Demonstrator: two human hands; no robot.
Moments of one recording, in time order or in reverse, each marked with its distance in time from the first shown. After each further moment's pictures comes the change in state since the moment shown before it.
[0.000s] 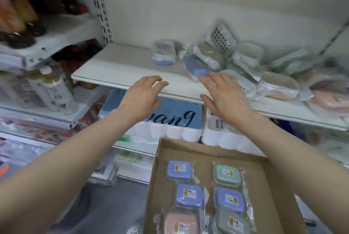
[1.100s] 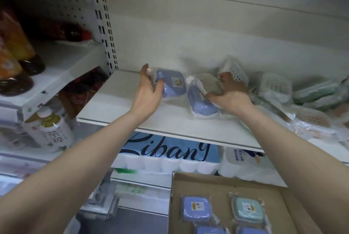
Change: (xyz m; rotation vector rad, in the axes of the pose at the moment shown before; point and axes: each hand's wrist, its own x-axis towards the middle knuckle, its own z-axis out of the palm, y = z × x) left_hand 0.109 -0.110 0.006 -0.839 0.149 -0.482; right_hand 0.162 0.013 0.054 0.305 -0.260 0.693
